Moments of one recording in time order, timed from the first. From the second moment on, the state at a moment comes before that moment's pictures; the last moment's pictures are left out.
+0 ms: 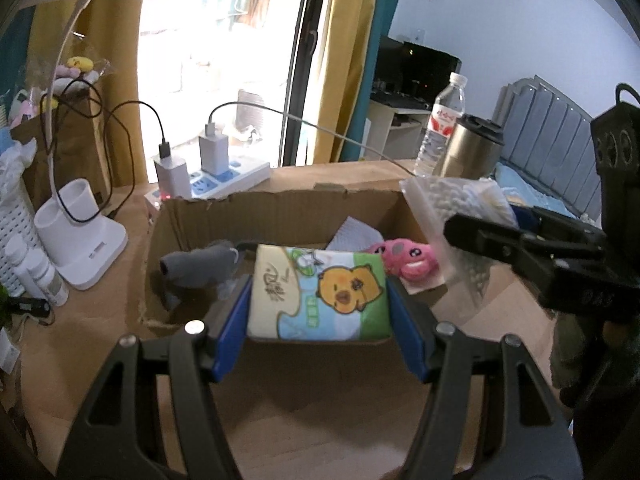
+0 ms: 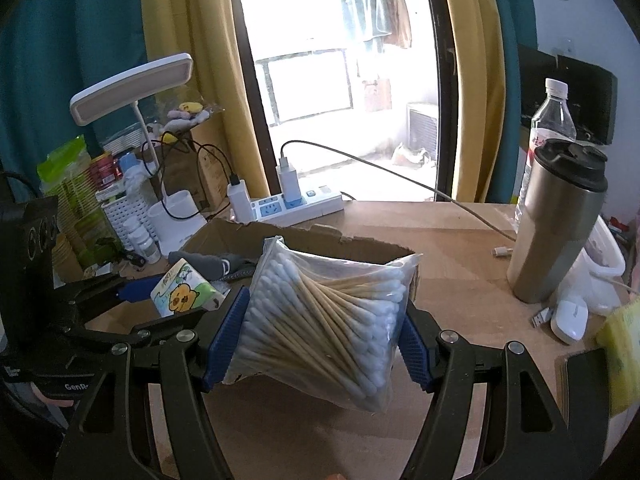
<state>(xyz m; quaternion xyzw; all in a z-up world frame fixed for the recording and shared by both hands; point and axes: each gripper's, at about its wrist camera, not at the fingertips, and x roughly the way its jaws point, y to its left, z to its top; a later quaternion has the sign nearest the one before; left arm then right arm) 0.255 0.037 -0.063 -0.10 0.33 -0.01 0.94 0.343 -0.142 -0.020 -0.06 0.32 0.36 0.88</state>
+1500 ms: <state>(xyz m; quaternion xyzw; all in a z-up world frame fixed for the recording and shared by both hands) 0.311 0.035 -0.092 -0.10 0.36 -0.03 0.92 0.403 -0.126 -0.042 -0.04 0.32 0.33 0.89</state>
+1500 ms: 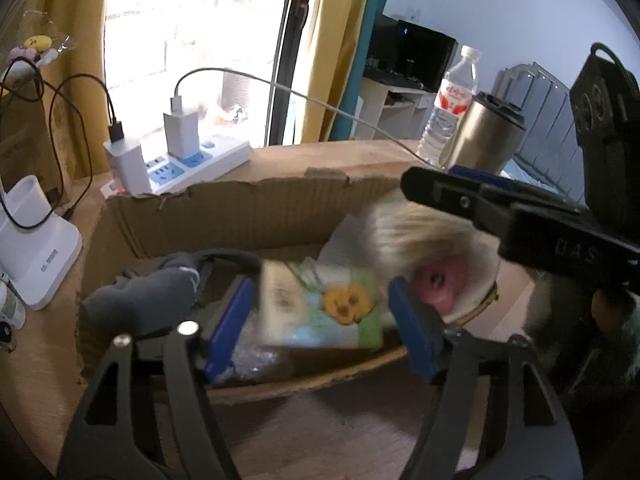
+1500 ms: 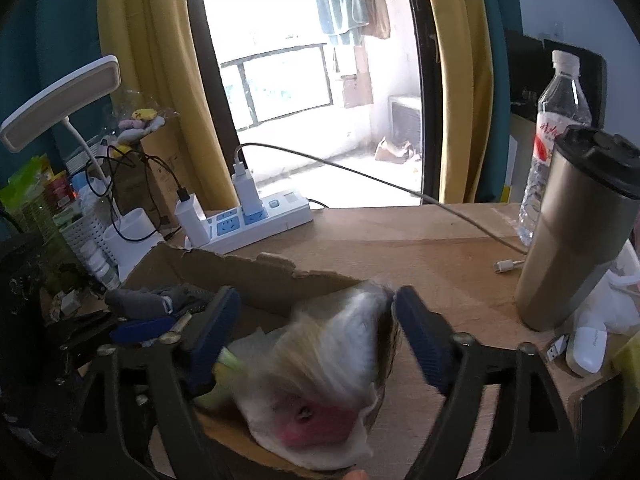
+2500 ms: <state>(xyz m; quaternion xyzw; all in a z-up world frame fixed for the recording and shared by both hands) 0.245 0.043 -0.046 -0.11 0.30 0.01 0.95 0.336 -0.143 0.000 -0.06 0.29 0.31 0.90</state>
